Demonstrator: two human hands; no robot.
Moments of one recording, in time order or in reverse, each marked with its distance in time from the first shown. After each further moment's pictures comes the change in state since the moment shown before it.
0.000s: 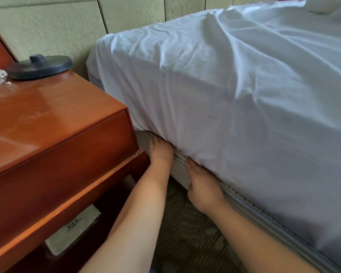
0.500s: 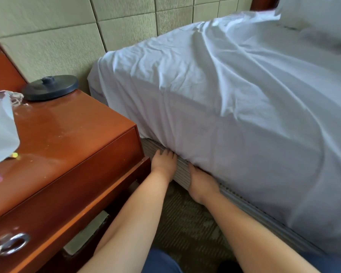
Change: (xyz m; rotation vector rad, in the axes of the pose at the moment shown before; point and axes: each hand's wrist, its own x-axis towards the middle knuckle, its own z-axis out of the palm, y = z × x) left_hand -0.062 -0.009 -0.031 0.182 -0.005 0.309; right_hand -0.006 -0.026 -0.037 -0.083 -0.134 0.280
